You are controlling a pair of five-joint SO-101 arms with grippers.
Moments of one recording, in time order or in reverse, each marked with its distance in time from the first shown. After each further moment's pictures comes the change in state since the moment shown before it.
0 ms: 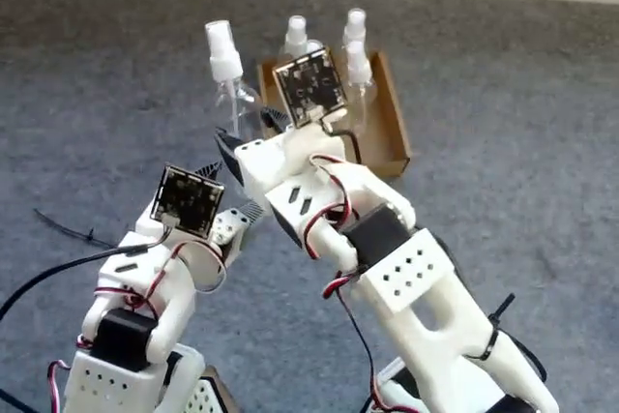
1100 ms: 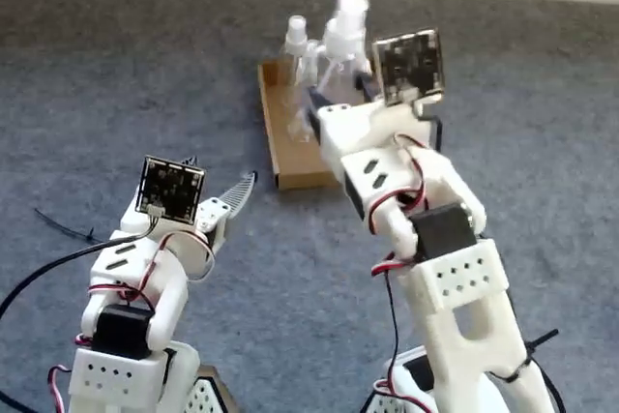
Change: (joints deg) left arm -7.3 1.0 3.5 -4.0 0.0; right arm 18.0 -6.3 2.6 -1.3 5.3
